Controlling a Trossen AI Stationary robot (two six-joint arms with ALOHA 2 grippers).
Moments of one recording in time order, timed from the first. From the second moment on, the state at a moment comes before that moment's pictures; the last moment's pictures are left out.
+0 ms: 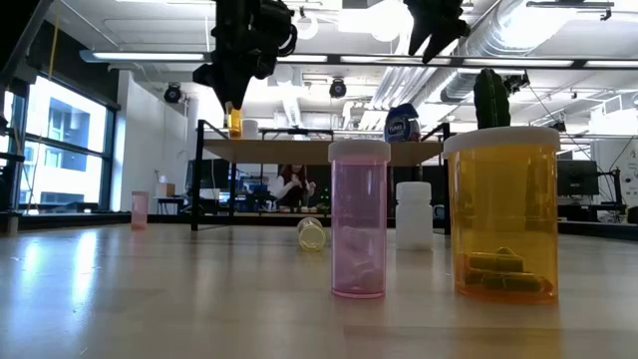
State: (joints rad) left arm 0.67 1.82 1.87 -1.57 0.04 -0.26; right arm -0.59 1.55 1.94 -1.34 0.13 0.10
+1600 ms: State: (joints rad) left arm 0.75 1.70 1.88 -1.57 0.08 -0.07; right arm -0.51 1.55 1.94 -1.33 -0.01 0.22
